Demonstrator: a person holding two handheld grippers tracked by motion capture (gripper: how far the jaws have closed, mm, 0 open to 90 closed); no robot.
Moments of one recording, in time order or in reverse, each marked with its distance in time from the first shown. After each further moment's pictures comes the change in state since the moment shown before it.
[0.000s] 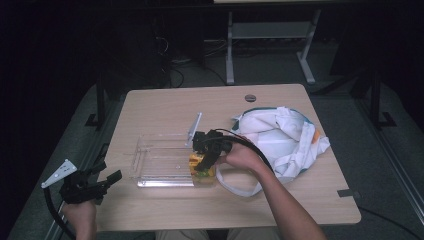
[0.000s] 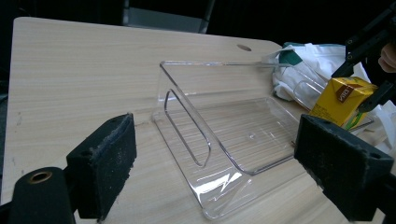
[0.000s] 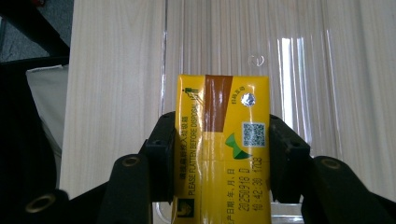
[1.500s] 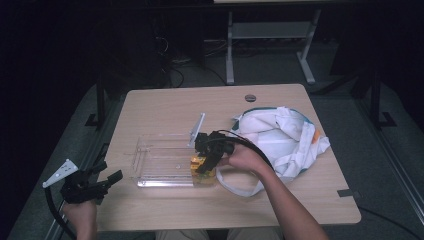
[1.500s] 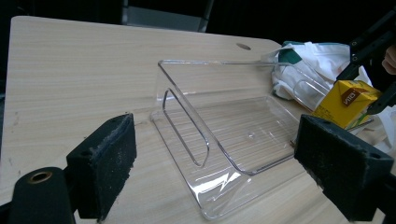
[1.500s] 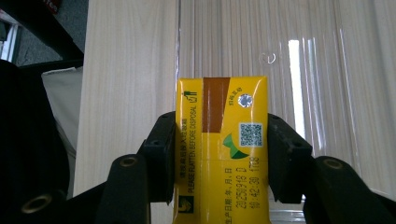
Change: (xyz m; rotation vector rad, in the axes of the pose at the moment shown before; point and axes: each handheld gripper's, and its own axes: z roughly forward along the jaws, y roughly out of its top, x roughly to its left) left arm -0.001 0.000 0.001 0.004 -0.003 0.005; right arm 0.003 -0.006 -0.002 -0.018 0.033 0.017
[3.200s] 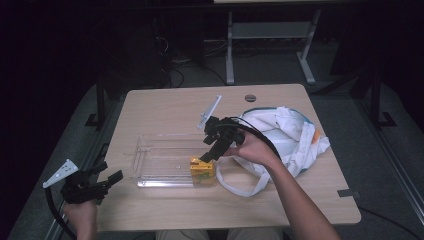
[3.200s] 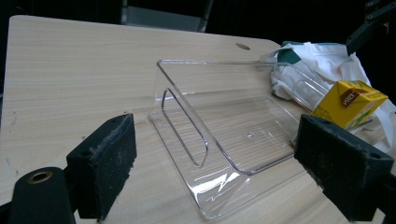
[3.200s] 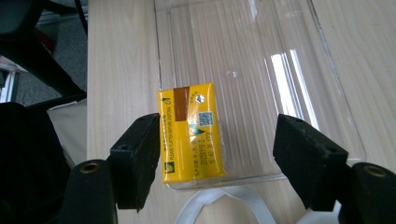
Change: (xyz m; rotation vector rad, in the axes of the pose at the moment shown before) left arm 0.000 -0.001 0.000 0.000 -0.002 -0.004; right arm -0.008 -0.009 -0.048 -0.116 -0.059 0.107
